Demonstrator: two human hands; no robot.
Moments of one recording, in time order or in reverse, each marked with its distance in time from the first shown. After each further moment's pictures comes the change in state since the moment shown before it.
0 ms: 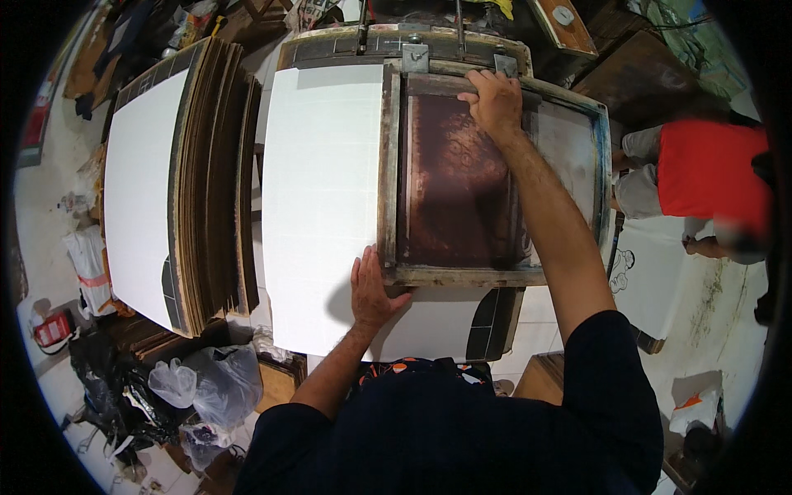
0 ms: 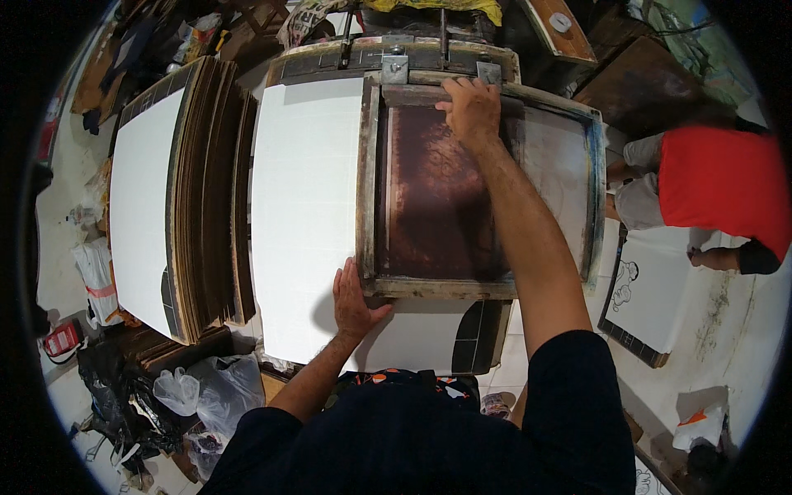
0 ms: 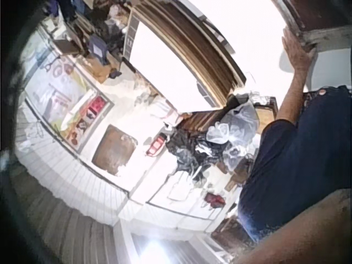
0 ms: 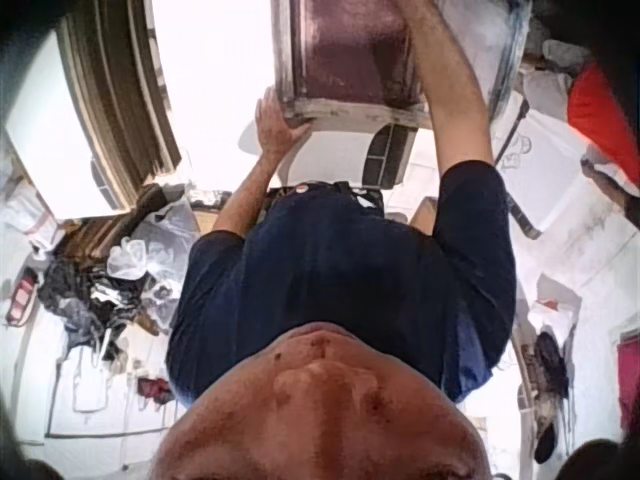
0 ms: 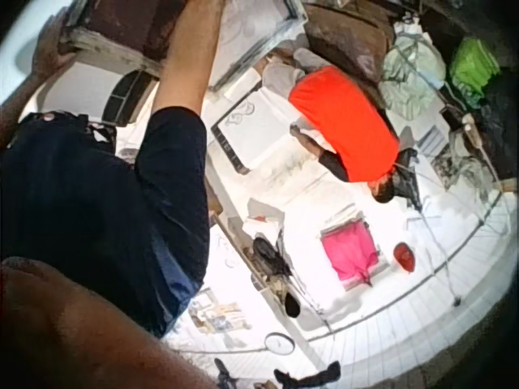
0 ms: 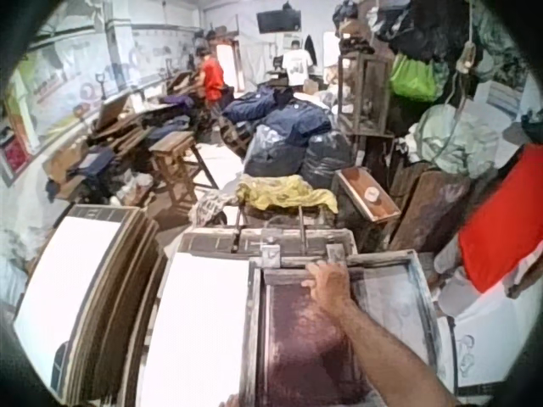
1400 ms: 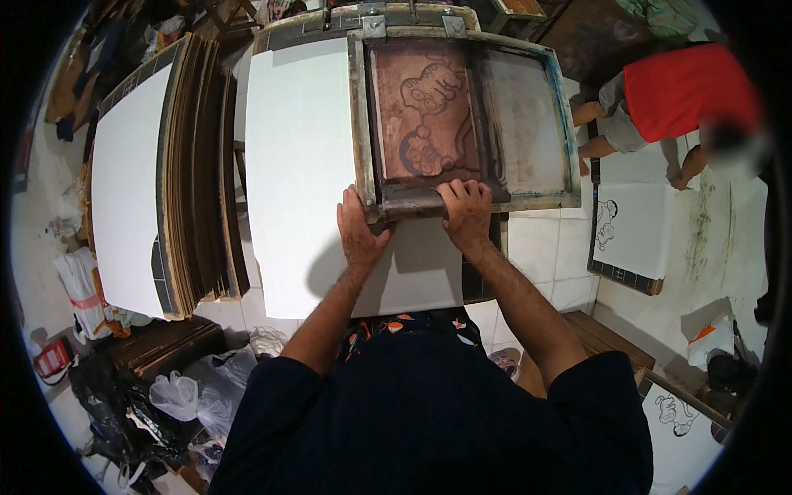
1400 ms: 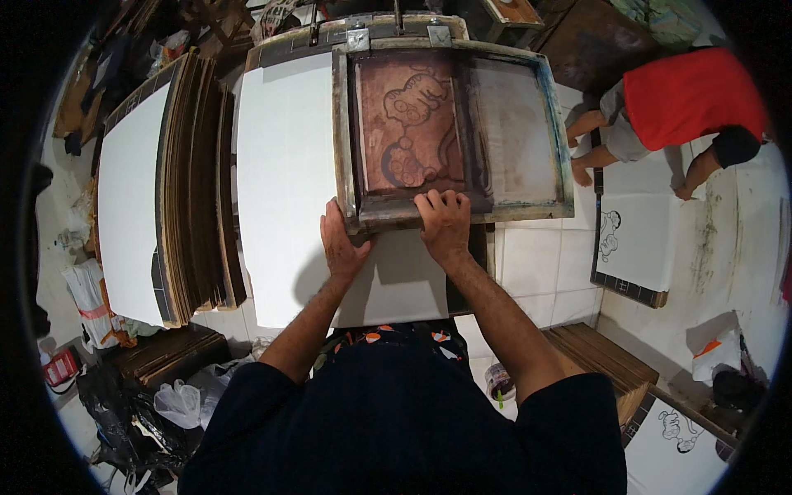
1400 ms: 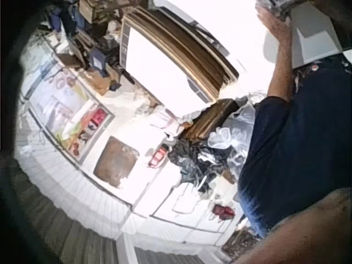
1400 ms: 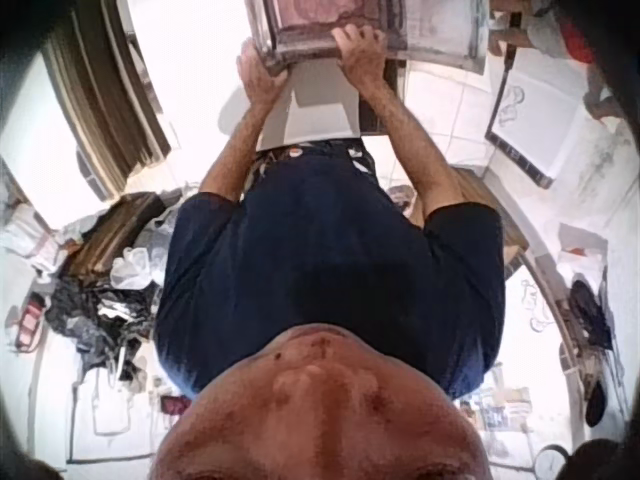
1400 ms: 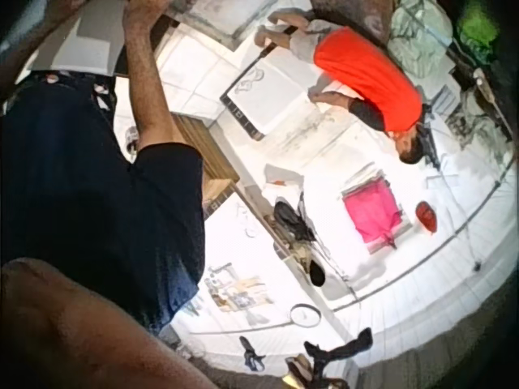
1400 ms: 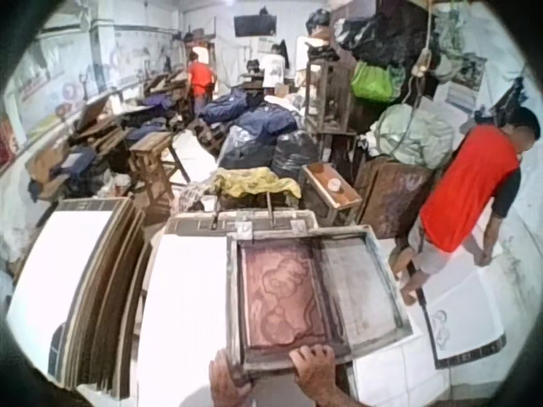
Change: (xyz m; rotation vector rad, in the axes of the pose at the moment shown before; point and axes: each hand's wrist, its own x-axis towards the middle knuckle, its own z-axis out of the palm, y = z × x) left_hand 0.003 0.001 0.016 -0.167 0.133 -0.026; right_hand -0.279 -0.152 -0.121 -0.047 -0.270 0.160
